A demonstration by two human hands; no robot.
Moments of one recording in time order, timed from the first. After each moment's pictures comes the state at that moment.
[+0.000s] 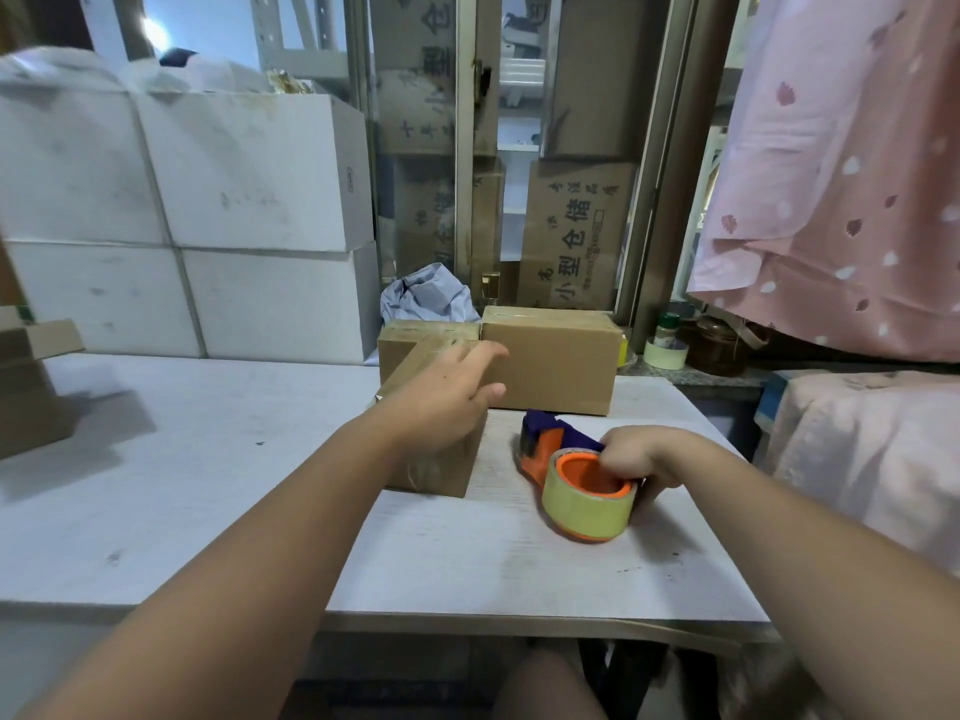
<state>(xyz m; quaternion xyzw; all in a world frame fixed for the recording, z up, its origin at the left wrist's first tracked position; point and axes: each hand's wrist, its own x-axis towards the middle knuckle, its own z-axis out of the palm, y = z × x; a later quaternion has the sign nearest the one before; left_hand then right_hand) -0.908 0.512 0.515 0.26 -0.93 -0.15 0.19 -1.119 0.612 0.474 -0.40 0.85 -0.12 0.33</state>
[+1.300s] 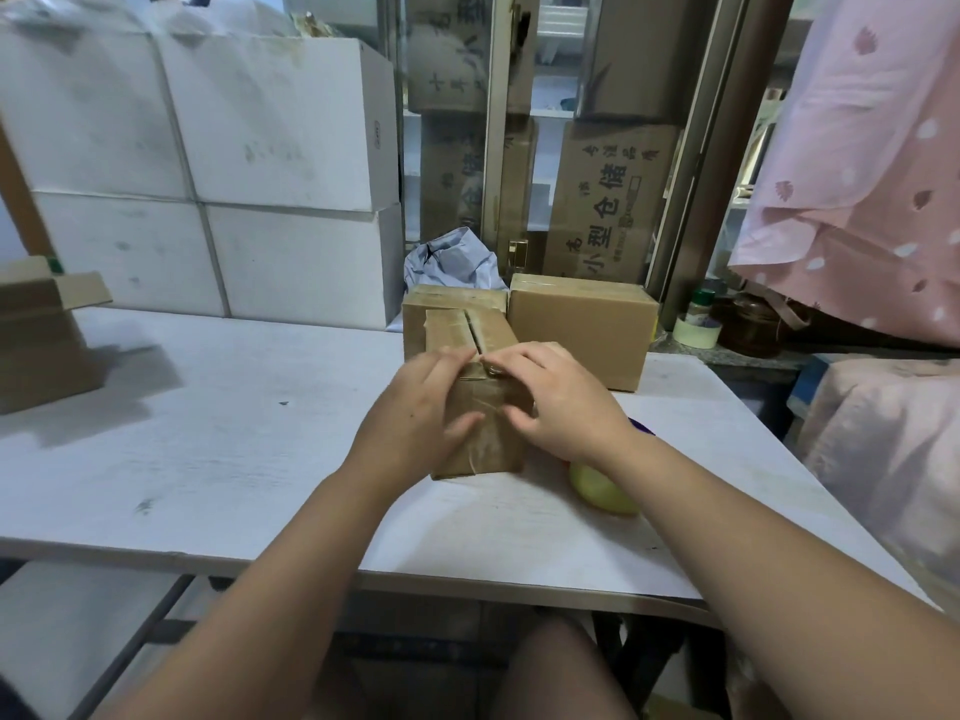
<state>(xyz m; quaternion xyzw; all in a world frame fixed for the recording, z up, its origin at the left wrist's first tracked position) -0.865 0.509 0.452 0.27 -0.88 -0.07 0.38 -1.043 0.574 0.466 -0.73 0.63 -0.24 -0.14</state>
